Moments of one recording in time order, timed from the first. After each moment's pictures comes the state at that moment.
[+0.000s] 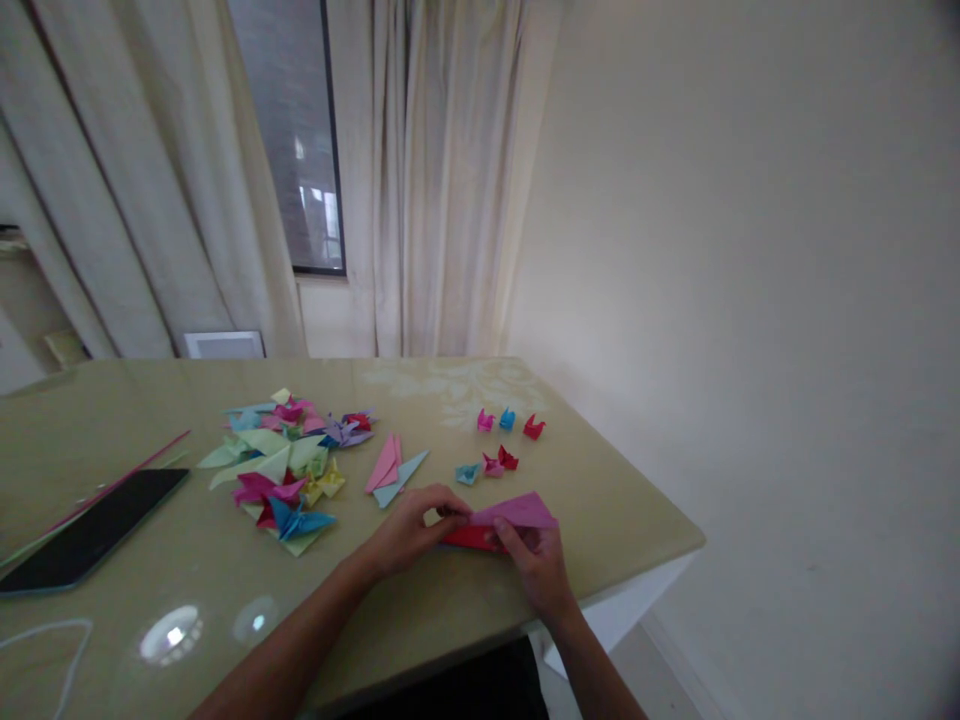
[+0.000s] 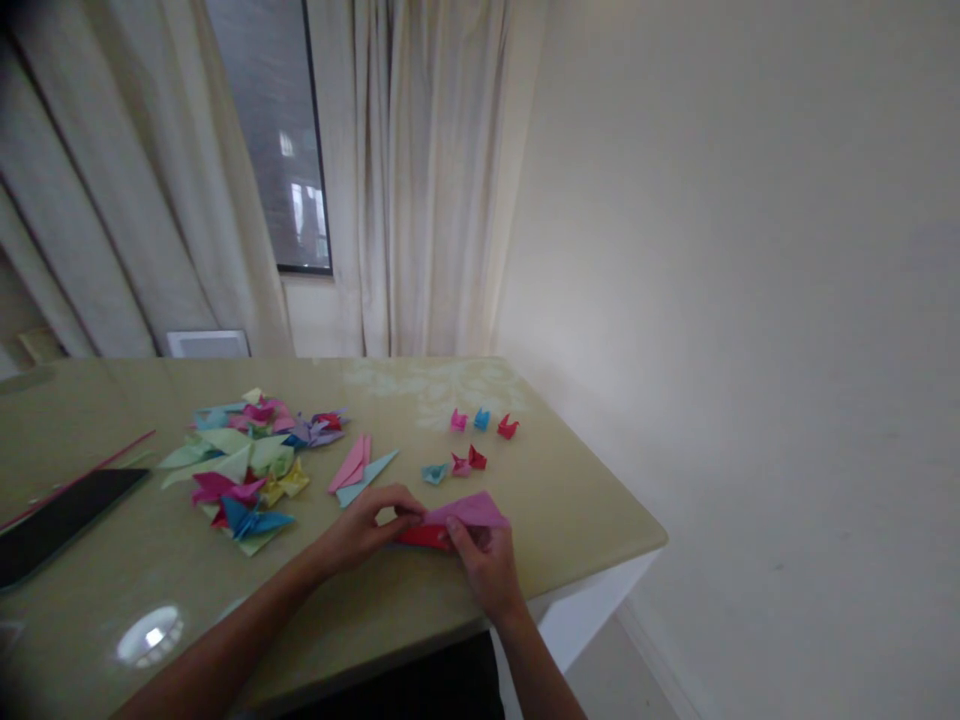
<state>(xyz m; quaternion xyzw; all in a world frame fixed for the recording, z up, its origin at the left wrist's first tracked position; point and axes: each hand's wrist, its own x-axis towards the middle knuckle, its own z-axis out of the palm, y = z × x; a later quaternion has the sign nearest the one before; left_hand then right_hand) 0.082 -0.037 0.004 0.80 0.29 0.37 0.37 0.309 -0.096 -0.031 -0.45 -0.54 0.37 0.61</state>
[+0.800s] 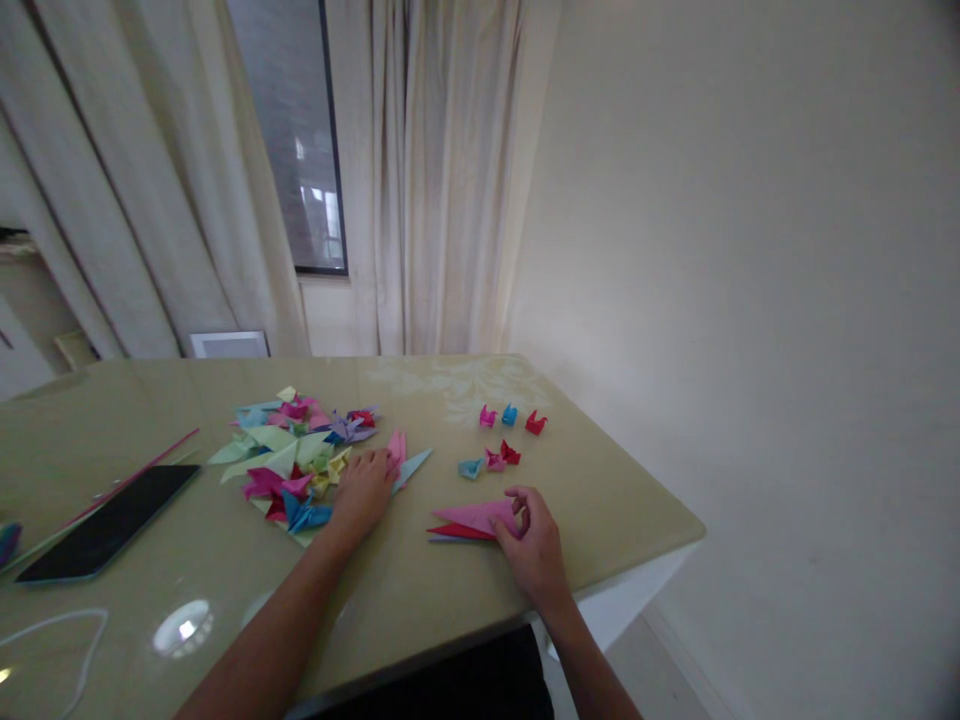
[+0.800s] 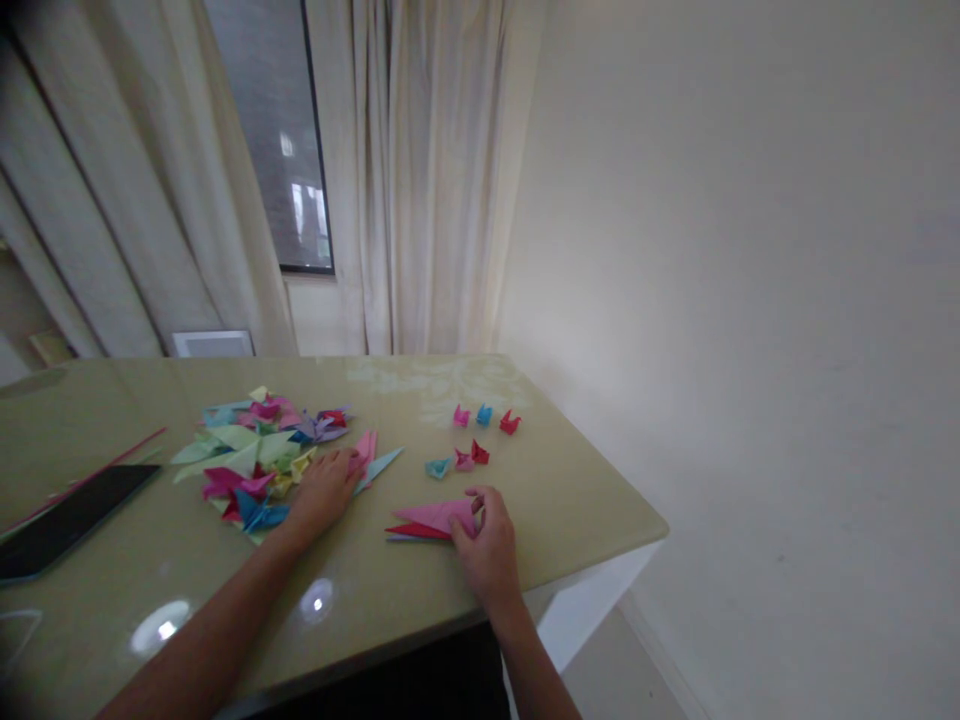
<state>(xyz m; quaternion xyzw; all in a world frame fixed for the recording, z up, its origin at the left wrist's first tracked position) 0.022 0.015 -0.029 0.74 0.64 0.20 0.01 0.304 -0.096 -0.029 -0.59 -0.60 0.11 0.53</state>
